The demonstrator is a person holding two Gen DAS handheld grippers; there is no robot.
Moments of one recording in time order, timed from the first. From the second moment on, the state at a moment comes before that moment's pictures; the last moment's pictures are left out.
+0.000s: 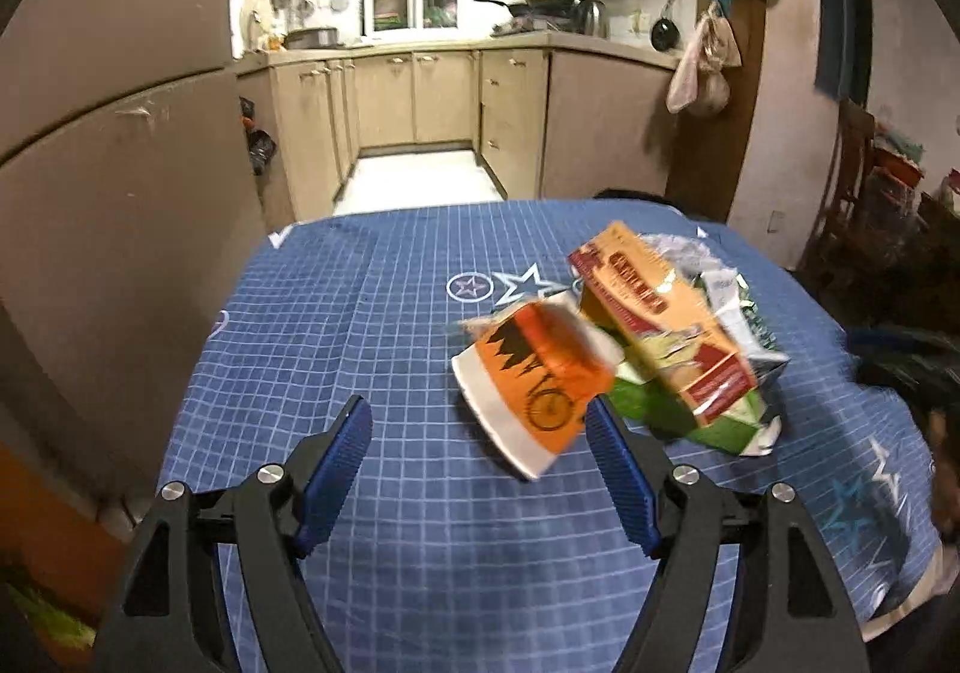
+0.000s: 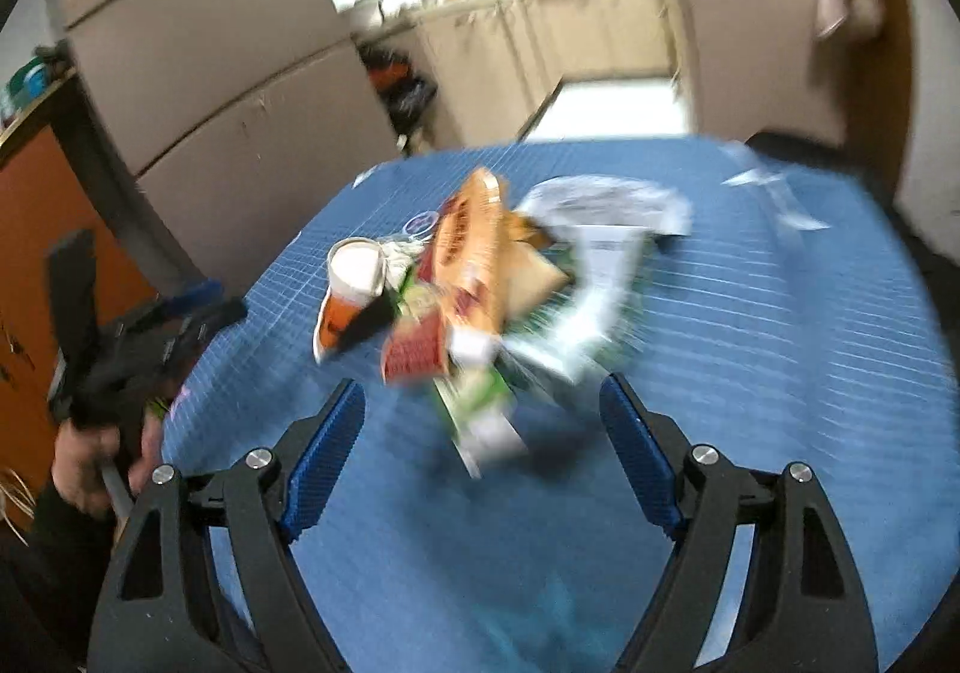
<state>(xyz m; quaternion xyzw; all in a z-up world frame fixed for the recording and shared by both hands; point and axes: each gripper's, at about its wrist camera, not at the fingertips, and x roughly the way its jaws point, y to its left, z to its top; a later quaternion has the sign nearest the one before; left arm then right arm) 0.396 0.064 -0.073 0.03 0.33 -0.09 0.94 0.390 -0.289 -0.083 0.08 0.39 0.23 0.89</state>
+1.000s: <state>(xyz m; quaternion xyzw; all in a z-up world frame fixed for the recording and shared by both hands) 0.442 0.016 -0.138 0.12 0.32 -0.19 0.92 0.478 -0.196 -0.109 -0.05 0.43 0.17 0.88</state>
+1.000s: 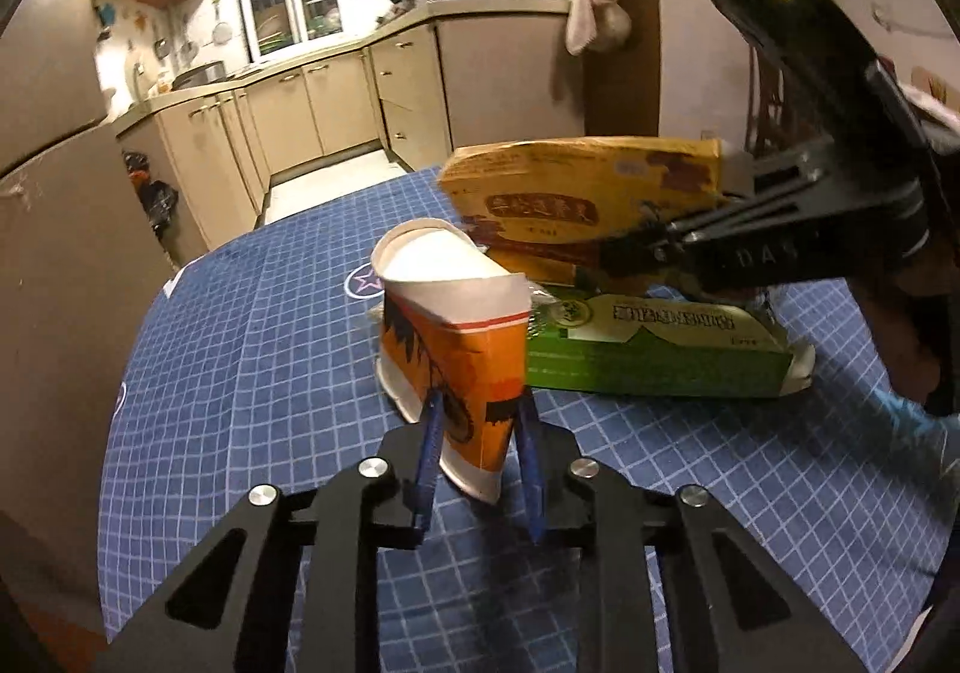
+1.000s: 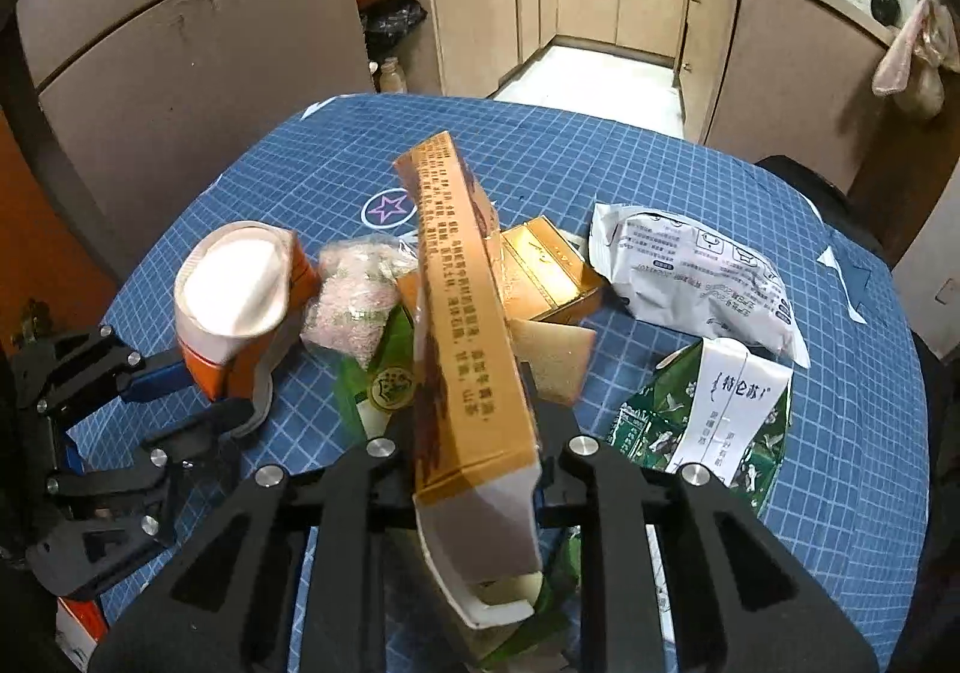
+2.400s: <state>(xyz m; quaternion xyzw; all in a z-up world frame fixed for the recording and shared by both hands) 0.337 -0.079 0.001 0.02 0.20 -0.21 0.96 0.276 -0.348 -0.024 0.04 0.26 -0.02 0.96</state>
